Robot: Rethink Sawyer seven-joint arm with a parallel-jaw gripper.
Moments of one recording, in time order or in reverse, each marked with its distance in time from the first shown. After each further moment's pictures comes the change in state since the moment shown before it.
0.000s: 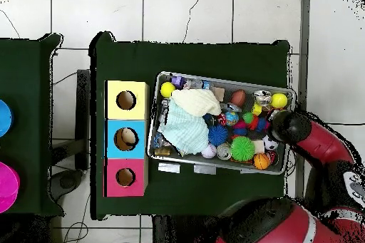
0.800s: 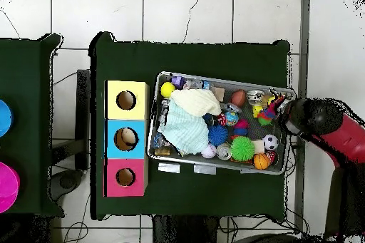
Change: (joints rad) arm -0.056 -0.199 0.140 0.022 0.003 0.264 0.000
